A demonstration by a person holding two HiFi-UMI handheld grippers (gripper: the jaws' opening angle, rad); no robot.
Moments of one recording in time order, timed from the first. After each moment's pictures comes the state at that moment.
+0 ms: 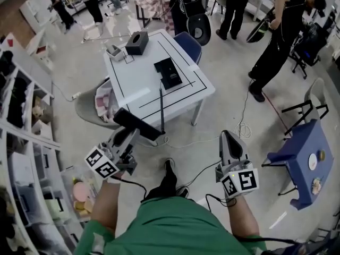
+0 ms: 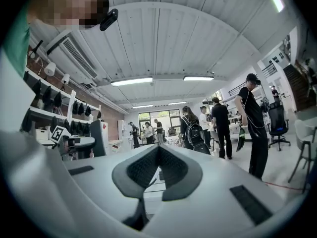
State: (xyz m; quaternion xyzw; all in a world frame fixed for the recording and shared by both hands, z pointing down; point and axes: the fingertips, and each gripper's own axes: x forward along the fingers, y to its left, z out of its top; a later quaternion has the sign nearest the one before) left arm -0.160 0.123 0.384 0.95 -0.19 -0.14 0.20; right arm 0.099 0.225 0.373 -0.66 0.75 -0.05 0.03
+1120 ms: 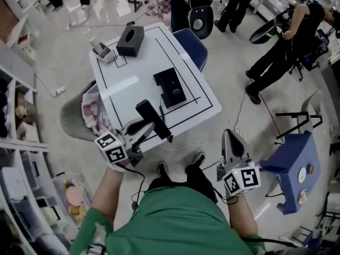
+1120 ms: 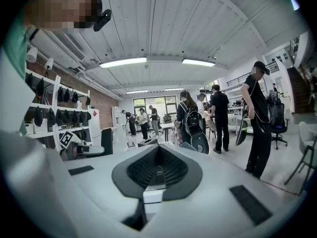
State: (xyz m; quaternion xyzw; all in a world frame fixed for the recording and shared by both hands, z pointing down) left arm -0.093 -0.102 0.476 0.94 -0.12 -0.08 0.31; right arm 0.120 0.008 0.407 -0.67 0.73 -0.10 -0.04
